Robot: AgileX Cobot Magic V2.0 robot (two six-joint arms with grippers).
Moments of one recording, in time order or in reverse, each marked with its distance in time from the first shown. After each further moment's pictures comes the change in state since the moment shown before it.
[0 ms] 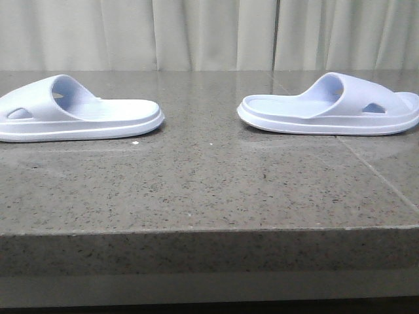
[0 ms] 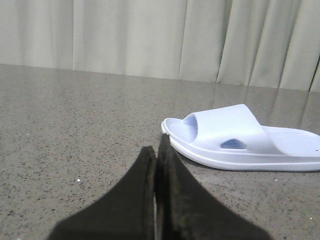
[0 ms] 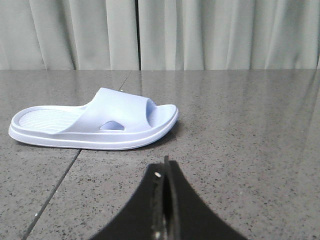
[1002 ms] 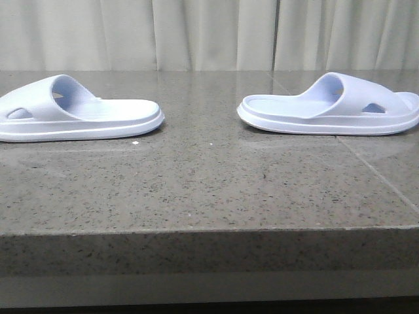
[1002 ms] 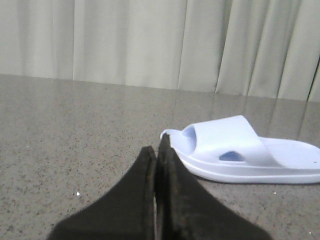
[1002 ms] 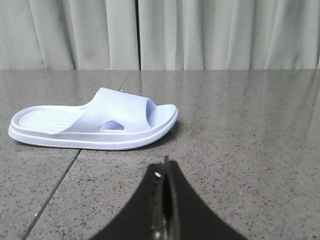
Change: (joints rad) left arm 0.000 0.000 0.000 0.000 -0.052 0.000; right arm 0.000 0.000 0.000 0.000 0.000 0.000
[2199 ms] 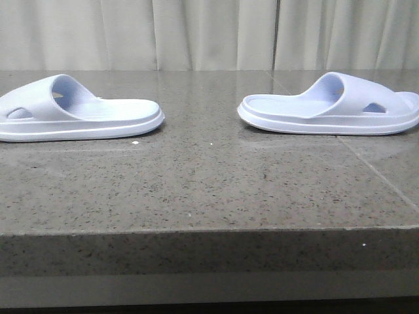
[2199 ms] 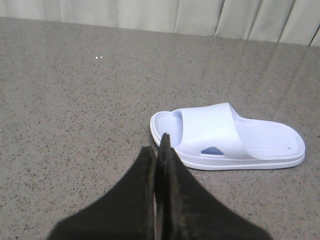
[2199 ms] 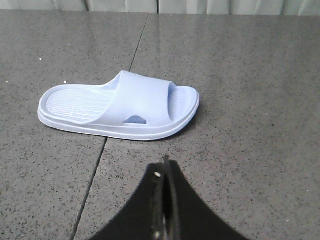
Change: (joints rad) left arm 0.000 0.465 -0.656 -0.013 0.610 0.000; right arm 0.000 0.455 -0.560 0.000 0.472 0.000
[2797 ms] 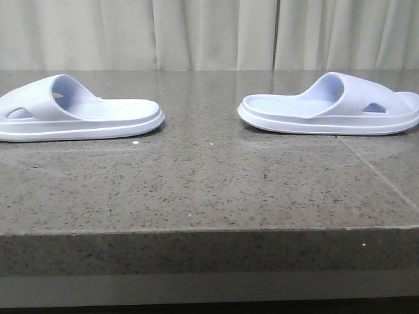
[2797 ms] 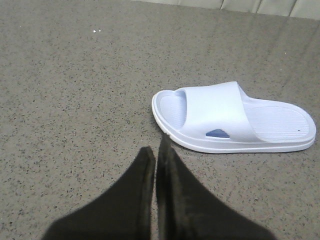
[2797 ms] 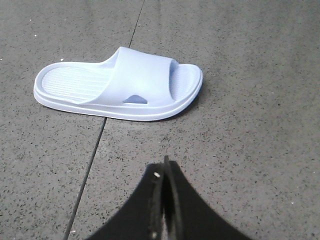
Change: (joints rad) left arm 0.000 0.061 0.009 -0.005 0.004 0.000; right arm 0.000 0.027 0.000 0.000 0.043 0.000
